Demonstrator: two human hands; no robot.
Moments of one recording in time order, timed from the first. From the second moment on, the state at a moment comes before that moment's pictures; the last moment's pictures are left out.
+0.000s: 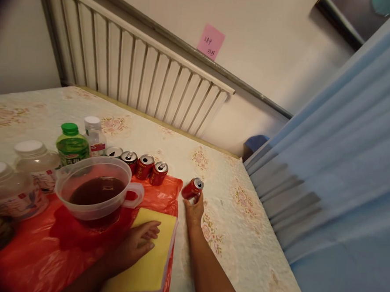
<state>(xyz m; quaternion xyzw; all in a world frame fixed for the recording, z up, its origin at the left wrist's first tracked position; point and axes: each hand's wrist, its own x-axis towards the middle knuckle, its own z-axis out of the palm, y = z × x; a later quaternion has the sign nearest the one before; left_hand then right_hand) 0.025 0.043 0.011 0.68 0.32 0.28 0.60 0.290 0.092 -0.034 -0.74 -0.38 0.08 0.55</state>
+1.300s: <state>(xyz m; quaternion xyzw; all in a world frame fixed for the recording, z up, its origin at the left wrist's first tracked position) 0.001 0.033 0.017 0.65 0.32 0.32 0.61 0.193 0.136 0.079 -0.70 -0.57 0.03 0.43</state>
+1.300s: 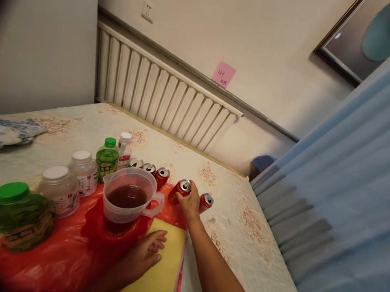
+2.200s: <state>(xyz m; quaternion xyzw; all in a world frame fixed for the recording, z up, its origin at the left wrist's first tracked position) -0.007 0.022 0.044 0.68 0.25 0.39 0.57 0.147 -0.038 0.112 -0.58 -0.52 0.38 0.50</state>
